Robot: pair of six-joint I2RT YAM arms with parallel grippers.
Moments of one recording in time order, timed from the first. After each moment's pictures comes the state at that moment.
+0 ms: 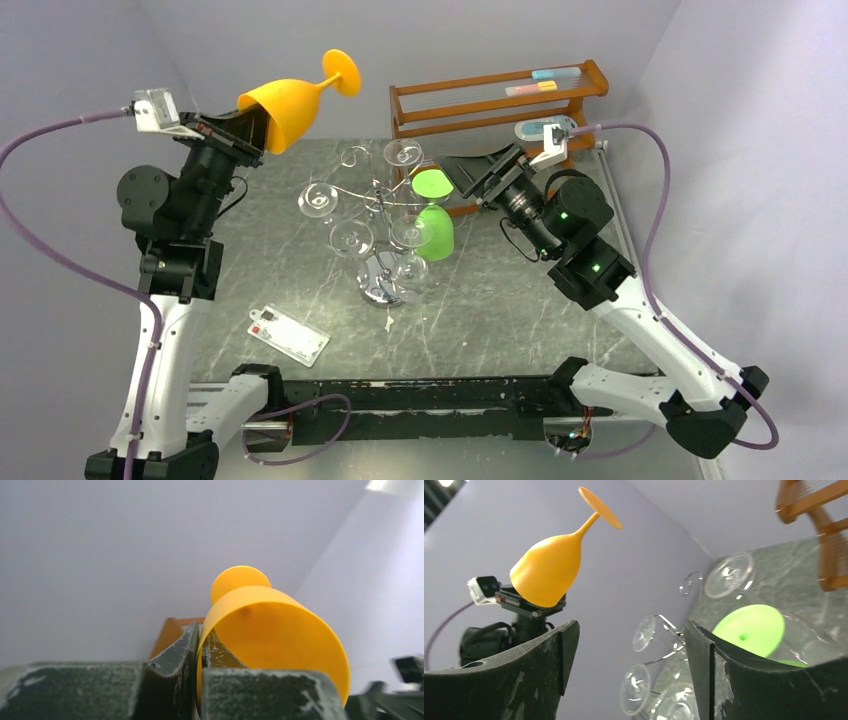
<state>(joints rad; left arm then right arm) -0.10 0.94 1.28 0.02 0.17 -0.53 0.75 1.00 1.18 0.00 0.11 0.87</state>
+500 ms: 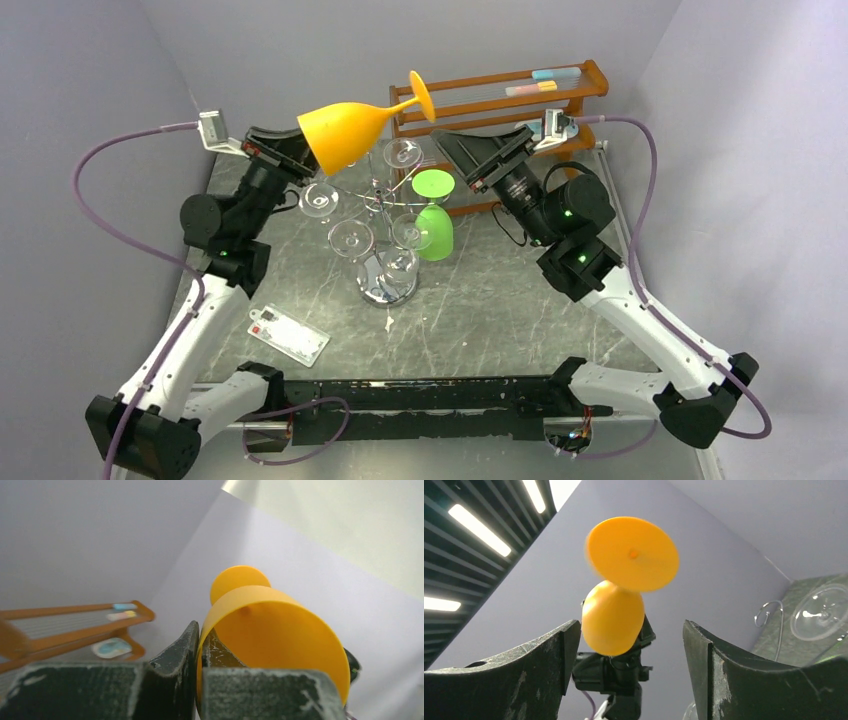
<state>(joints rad) -0.28 1.00 0.99 0.66 0.35 -0.96 0.75 1.07 1.20 0.27 0.03 1.03</state>
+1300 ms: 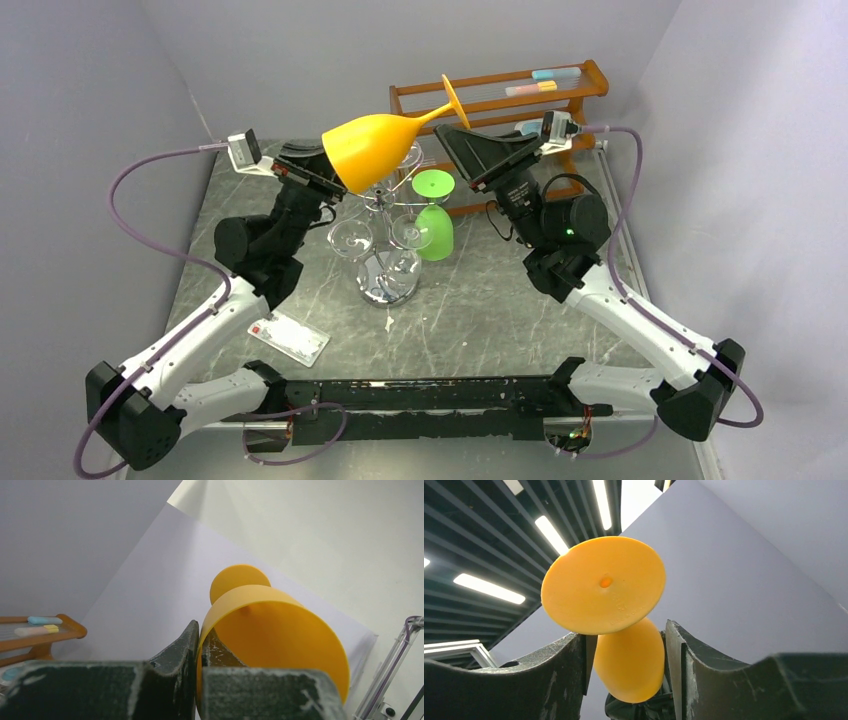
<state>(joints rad) -0.62 1.05 0.92 0.95 0.12 -0.98 0.78 1.11 1.12 0.68 0.01 1.06</state>
